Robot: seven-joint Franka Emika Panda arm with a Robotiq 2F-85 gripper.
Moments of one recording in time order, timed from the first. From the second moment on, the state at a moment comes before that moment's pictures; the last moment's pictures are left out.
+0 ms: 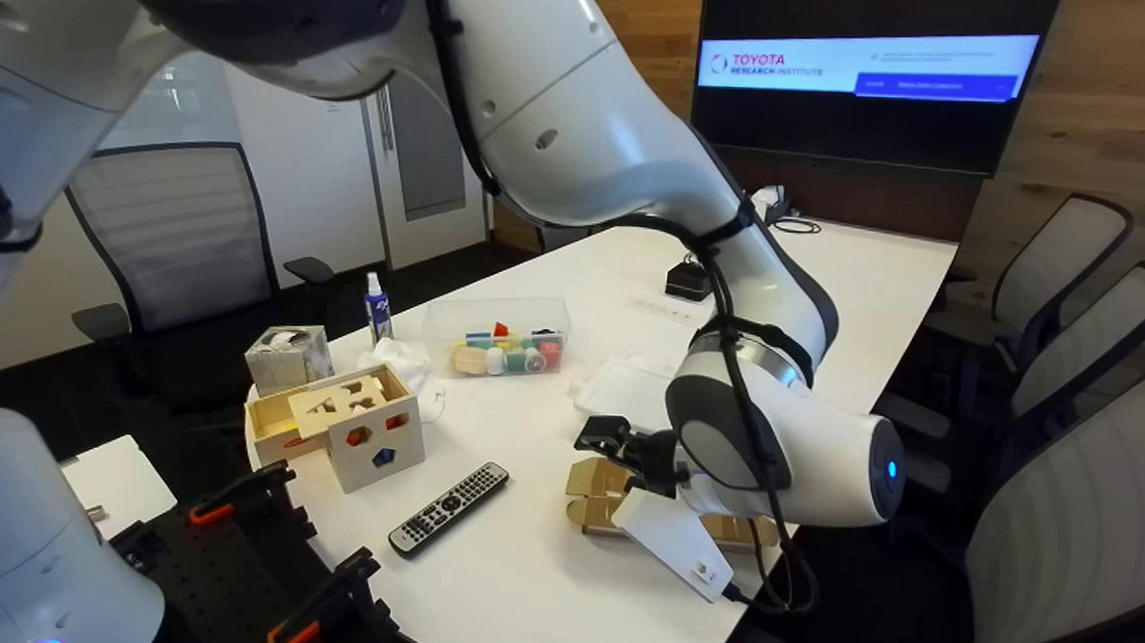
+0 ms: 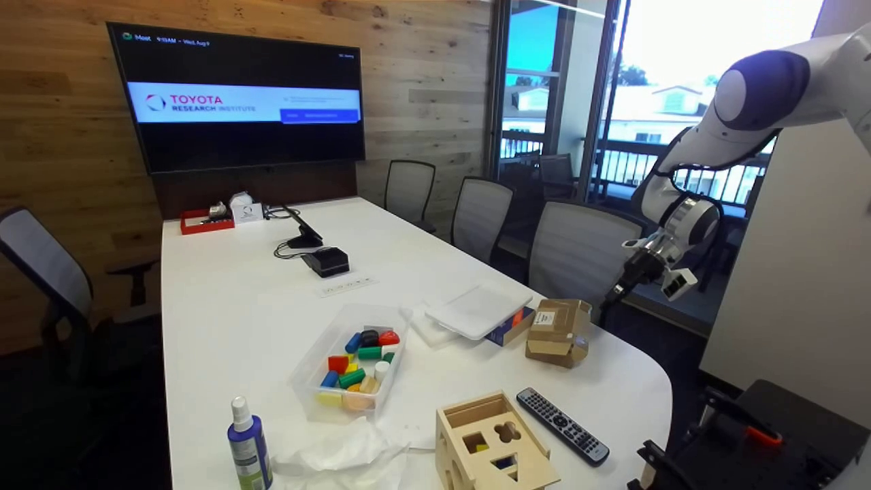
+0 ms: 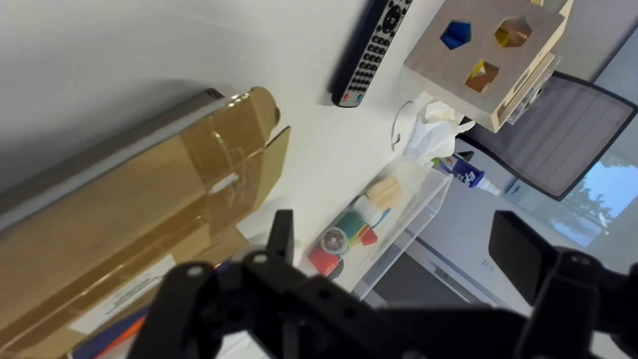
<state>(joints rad) -0.52 0.81 -0.28 -1.75 0.93 1.71 -1.69</state>
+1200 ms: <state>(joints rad) -0.59 1.01 -0.18 -1.53 1.02 1.98 -1.21</state>
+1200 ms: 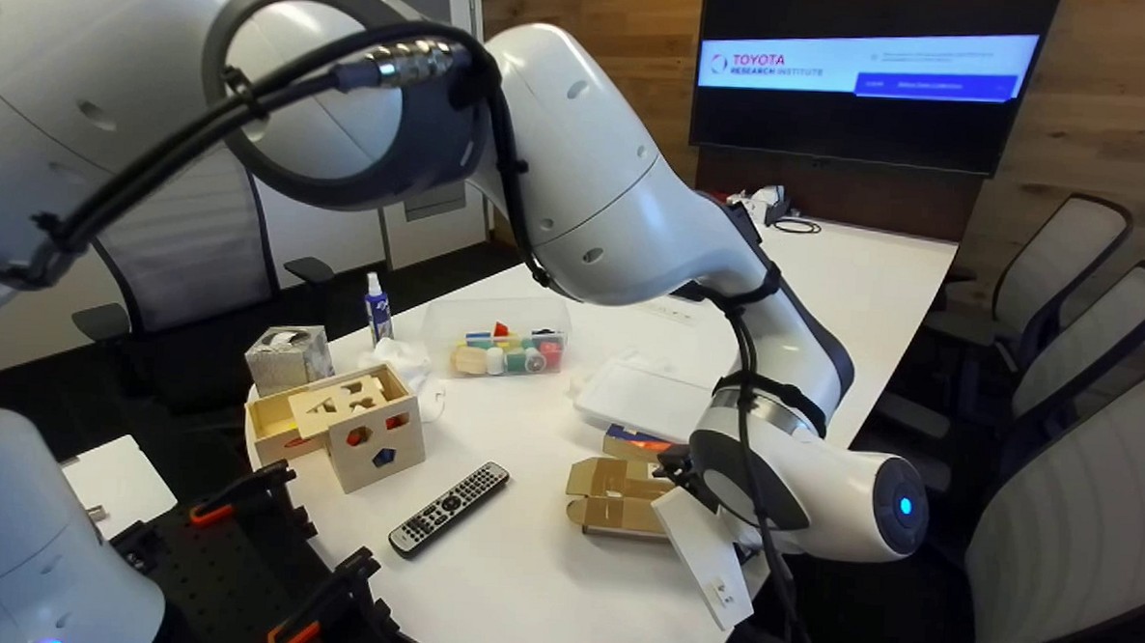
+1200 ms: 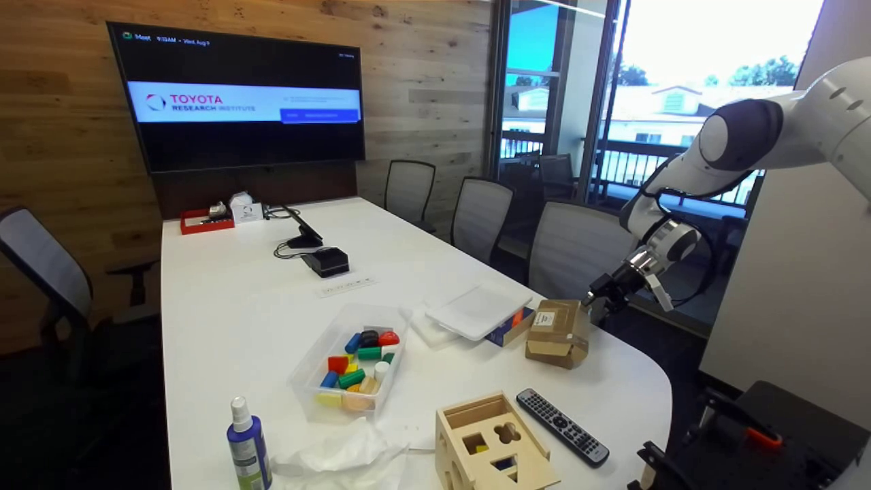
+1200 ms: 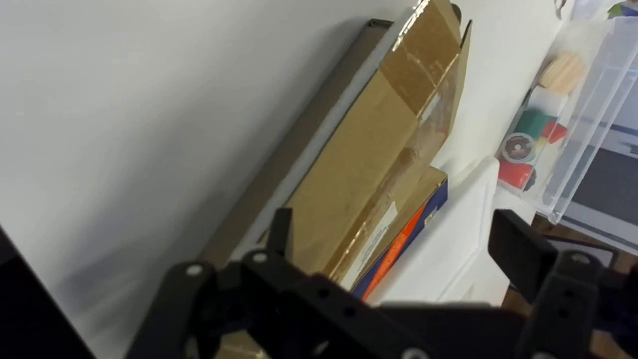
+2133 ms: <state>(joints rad) -0.59 1.03 -0.14 -1.53 1.02 2.08 -1.07</state>
